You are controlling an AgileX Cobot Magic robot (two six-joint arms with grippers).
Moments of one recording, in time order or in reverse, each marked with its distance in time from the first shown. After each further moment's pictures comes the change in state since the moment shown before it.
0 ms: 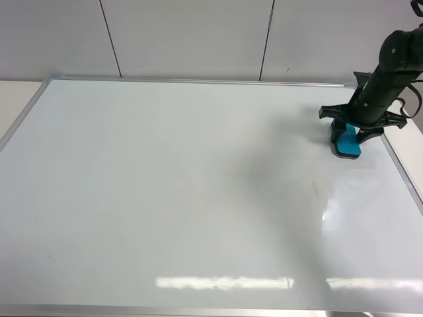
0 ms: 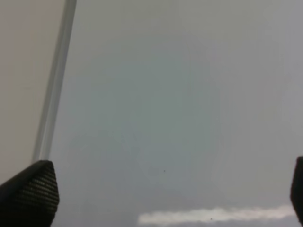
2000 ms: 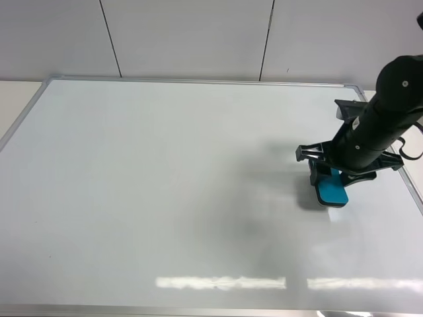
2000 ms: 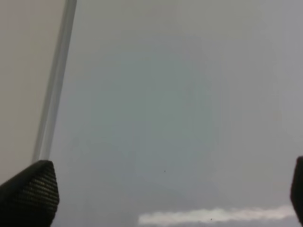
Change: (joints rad) left arm 0.000 0.000 0.000 0.000 0.000 0.000; right arm 0.305 -0.366 0.442 0.028 -0.020 0.158
